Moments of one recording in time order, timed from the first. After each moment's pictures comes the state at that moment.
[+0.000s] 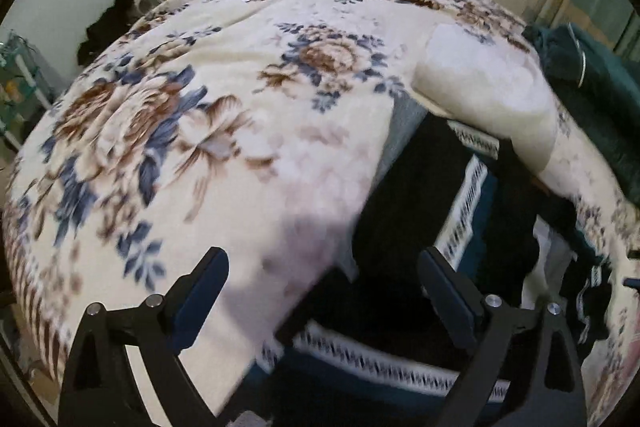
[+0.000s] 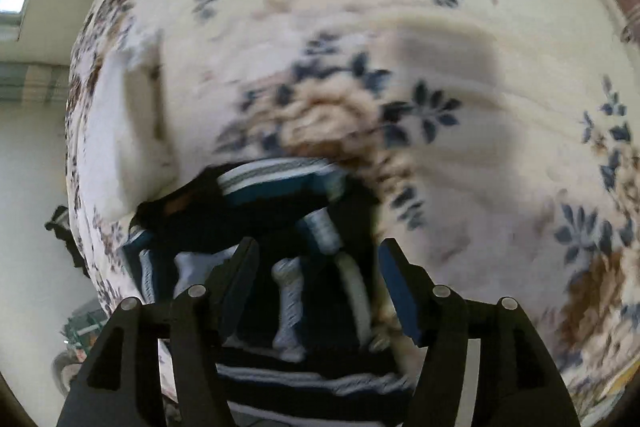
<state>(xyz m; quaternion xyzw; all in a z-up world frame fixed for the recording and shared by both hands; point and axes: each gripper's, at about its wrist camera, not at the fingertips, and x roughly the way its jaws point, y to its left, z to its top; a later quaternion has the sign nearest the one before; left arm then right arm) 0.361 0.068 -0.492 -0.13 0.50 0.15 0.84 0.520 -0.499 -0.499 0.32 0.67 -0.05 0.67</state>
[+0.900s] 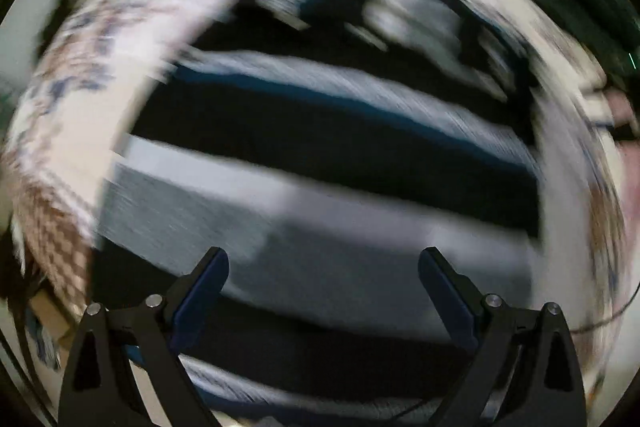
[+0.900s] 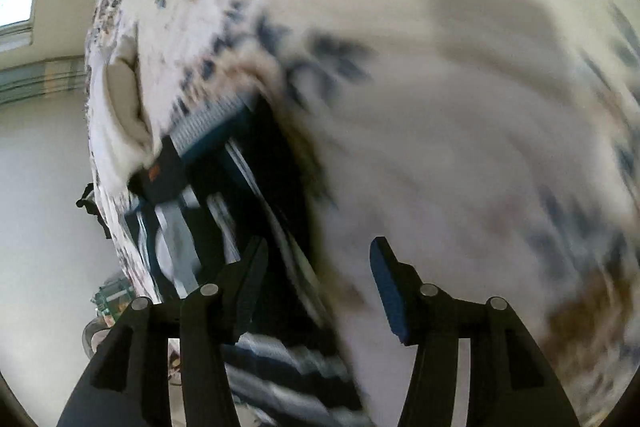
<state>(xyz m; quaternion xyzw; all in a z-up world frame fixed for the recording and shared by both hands) 0.175 -0.137 -0.503 -0.06 0.62 0.01 0.78 0.417 -0.568 -0.518 0.34 0.70 -0.01 0.62</state>
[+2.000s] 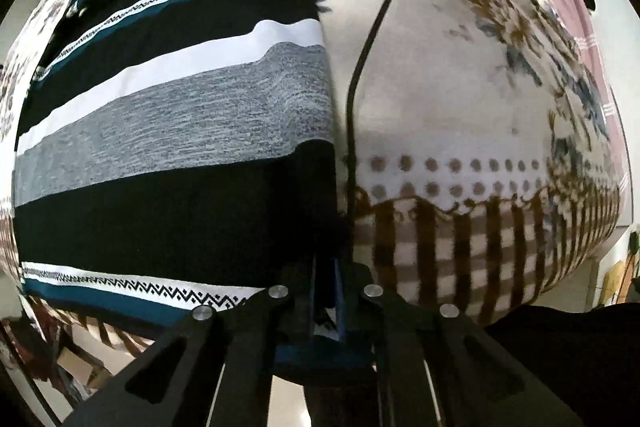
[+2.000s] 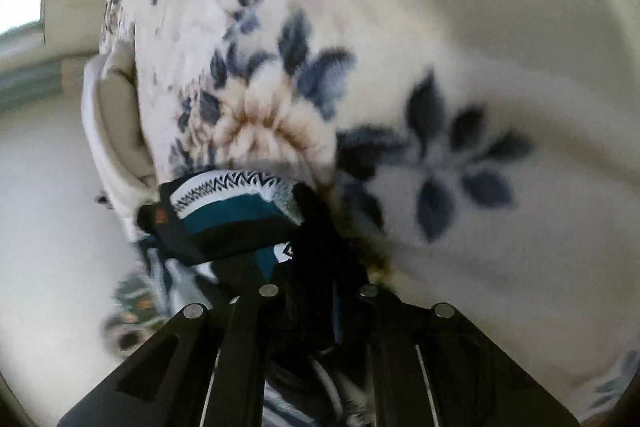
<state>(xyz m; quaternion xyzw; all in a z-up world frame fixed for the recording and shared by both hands) 0.079 -0.354 -0.531 0.06 0.66 -0.10 0.74 0.546 -0.544 -0.592 0.33 0.67 0.04 0.66</state>
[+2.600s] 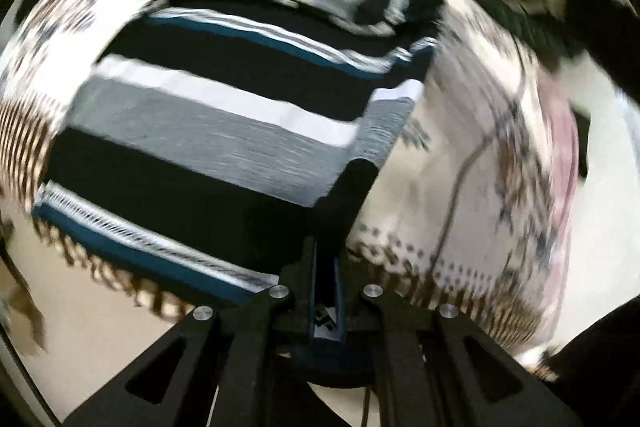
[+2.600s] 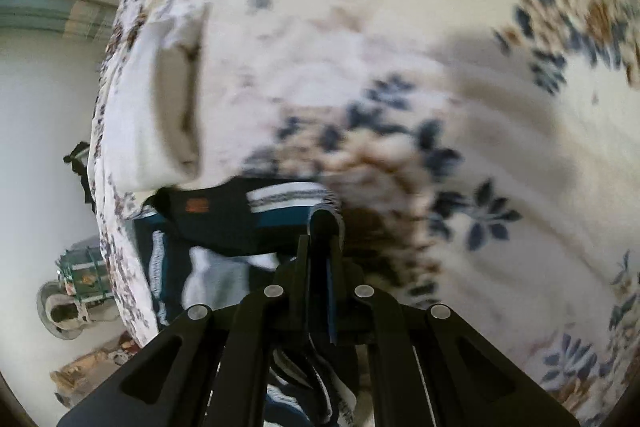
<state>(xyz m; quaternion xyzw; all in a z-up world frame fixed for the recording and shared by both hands) 0.076 -0.163 -0.431 -0.18 0.60 -0.01 0.78 0.591 -0.454 -0.470 0.22 0.67 0.07 0.70</state>
